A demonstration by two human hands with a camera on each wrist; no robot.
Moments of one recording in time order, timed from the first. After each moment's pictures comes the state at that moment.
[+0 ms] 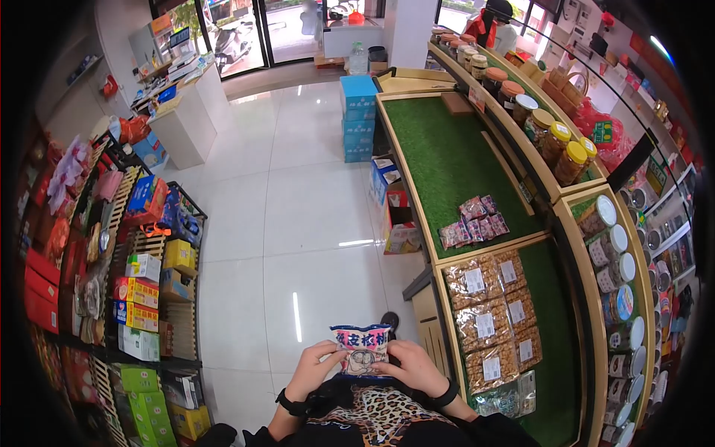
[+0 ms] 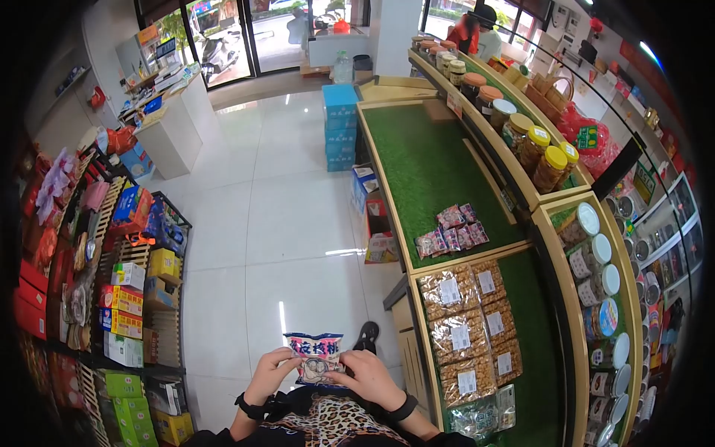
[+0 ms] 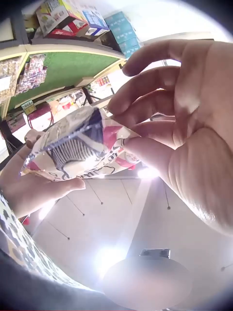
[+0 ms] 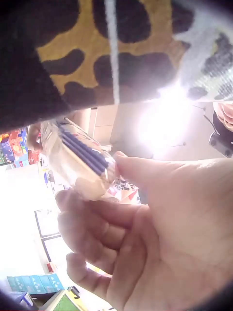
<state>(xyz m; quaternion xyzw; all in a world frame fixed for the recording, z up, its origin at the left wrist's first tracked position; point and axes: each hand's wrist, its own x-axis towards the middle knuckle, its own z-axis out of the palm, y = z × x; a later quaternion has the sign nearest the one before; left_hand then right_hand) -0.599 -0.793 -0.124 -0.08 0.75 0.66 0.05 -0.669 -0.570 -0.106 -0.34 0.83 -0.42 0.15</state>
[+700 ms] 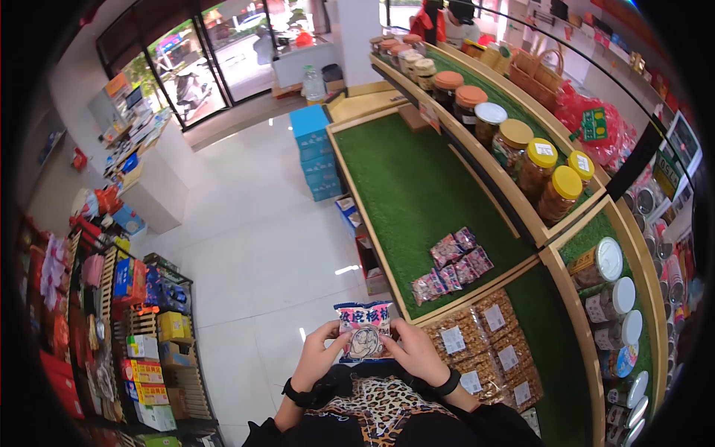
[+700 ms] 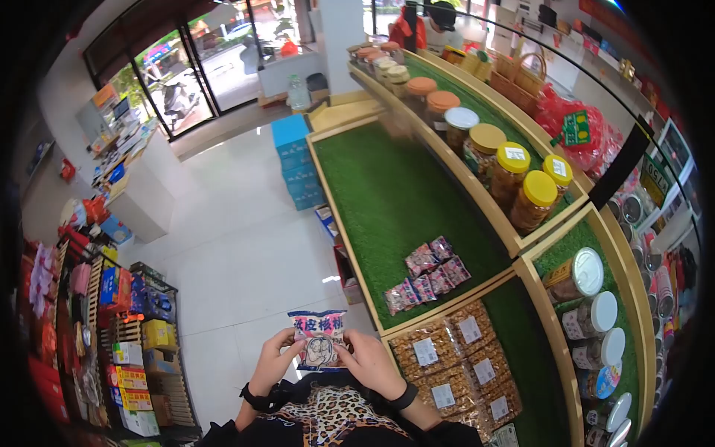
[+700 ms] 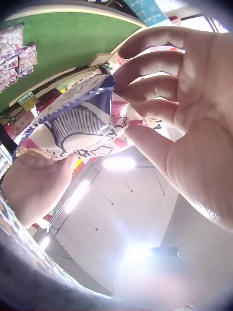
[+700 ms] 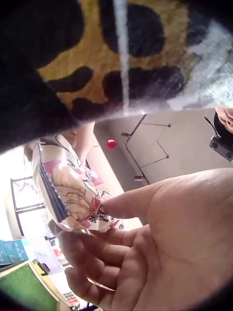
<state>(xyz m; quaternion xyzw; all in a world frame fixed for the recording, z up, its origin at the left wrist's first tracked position) -0.887 -0.715 -0.102 -0.02 0.77 0.63 0.02 -0.914 -0.503 -0.106 -0.19 0.83 -0.52 0.05</state>
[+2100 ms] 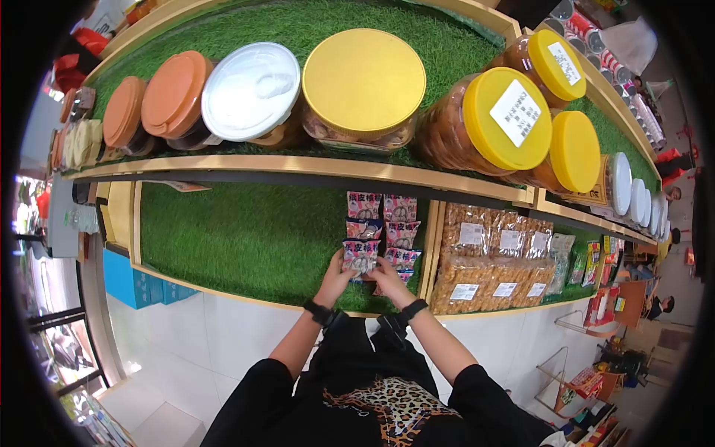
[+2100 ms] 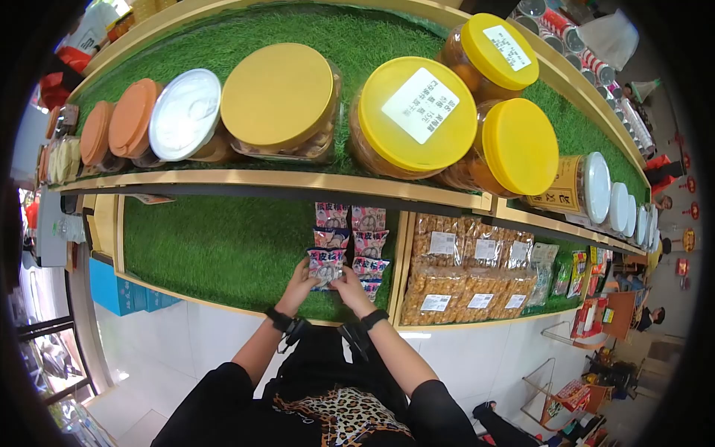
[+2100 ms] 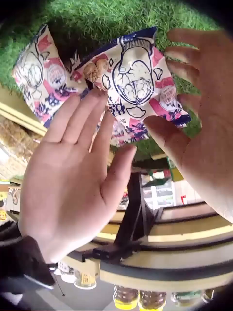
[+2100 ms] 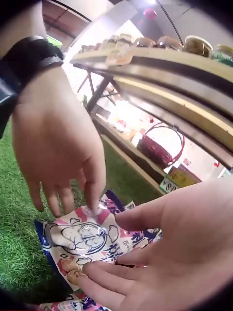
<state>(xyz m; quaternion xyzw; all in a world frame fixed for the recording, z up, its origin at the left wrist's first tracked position) -1.312 -0.537 -0.383 0.15 0.58 0.55 0.58 -1.167 -0.451 -0.329 0.50 0.45 -0.74 -0.03</state>
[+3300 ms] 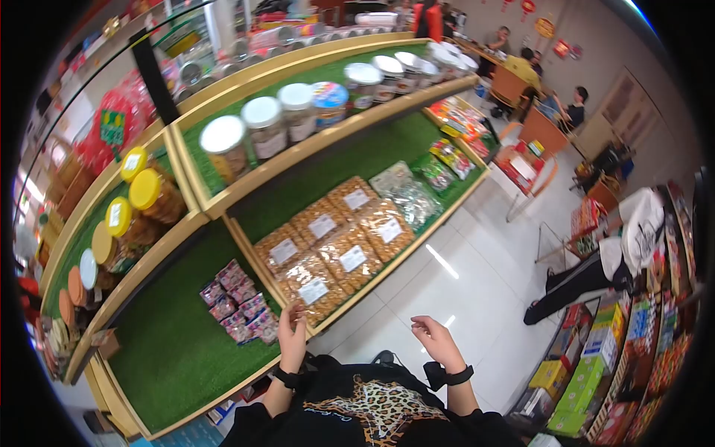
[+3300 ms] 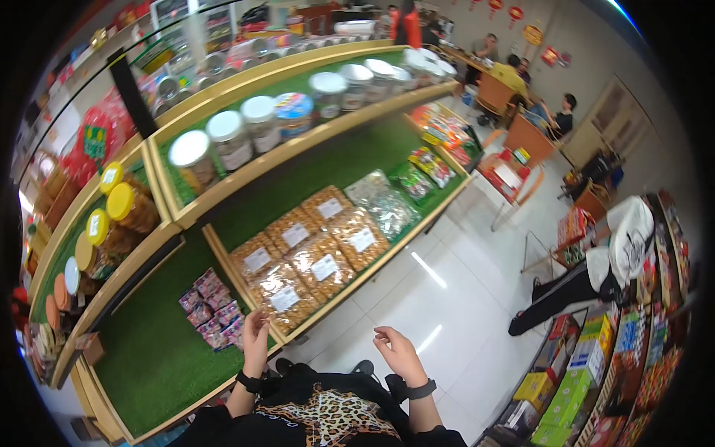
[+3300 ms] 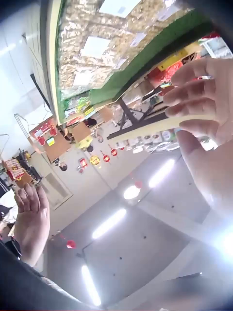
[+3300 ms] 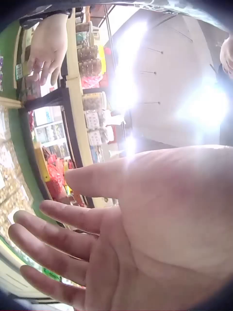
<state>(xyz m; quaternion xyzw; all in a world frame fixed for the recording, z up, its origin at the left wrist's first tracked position) -1.054 -0.550 -0.233 0.52 0.53 0.48 0.47 -0.749 -0.658 -0.164 0.70 0.50 -0.38 -0.34</state>
